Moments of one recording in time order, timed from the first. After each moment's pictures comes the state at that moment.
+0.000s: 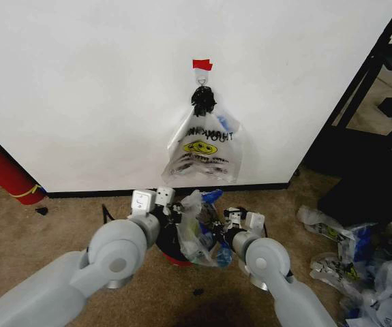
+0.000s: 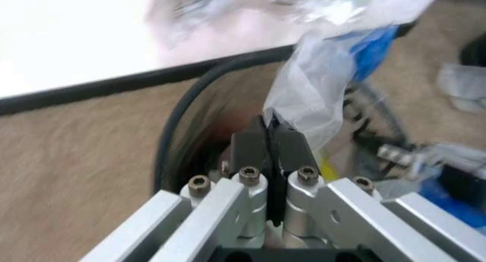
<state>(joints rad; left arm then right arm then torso) 0.83 -0.74 0.06 -2.34 -1.42 0.66 -0.94 -1.13 1.29 0.13 1.98 1.01 -0.65 0.52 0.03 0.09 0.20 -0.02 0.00</state>
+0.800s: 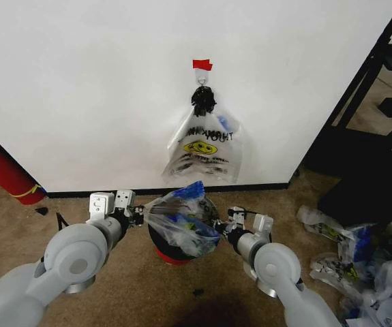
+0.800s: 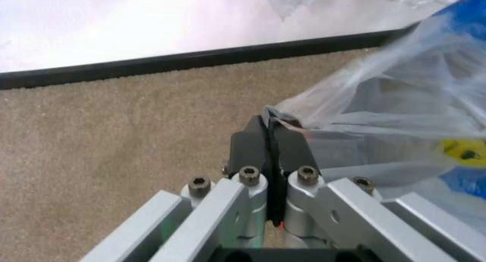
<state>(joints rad) 0.99 -0.61 -0.14 -2.29 -1.43 0.63 -0.88 -1.18 1.27 0.18 2.04 1.03 -0.62 0.46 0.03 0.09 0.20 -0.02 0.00</state>
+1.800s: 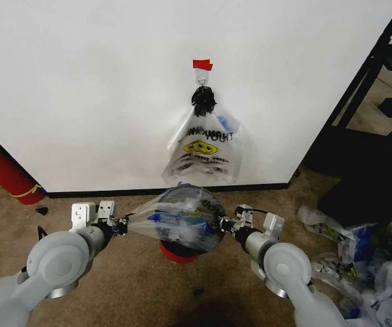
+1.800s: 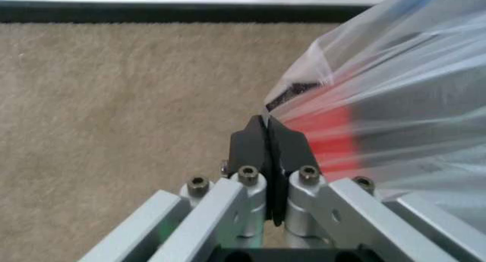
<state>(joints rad) 1.18 -0.63 -0.30 -2.26 -1.45 0.62 -0.79 -1.21 1.26 0.23 2.07 1.10 -0.61 0.47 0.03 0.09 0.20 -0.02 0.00</state>
